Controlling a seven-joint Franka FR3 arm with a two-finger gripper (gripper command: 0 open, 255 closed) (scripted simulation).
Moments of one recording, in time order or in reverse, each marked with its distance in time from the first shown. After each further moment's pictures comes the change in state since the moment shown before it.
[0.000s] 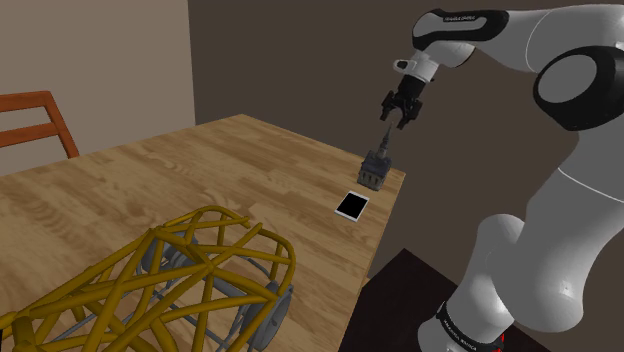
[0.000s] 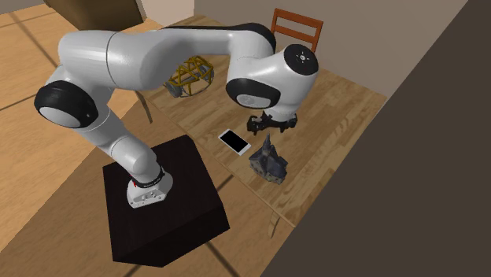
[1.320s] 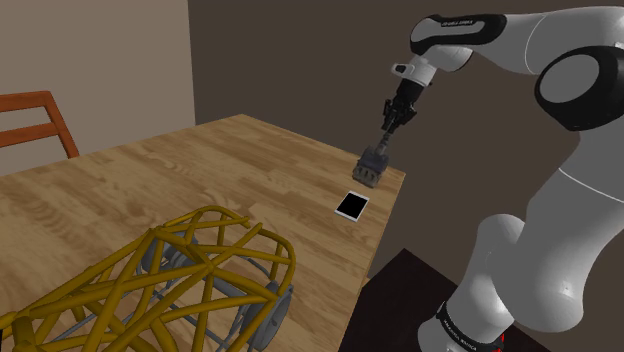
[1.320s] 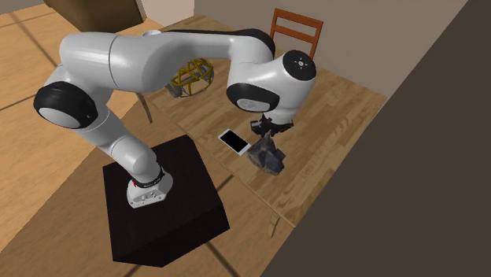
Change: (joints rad) arm 0.002 -0.007 0.004 -0.035 -0.005 0.032 -0.007
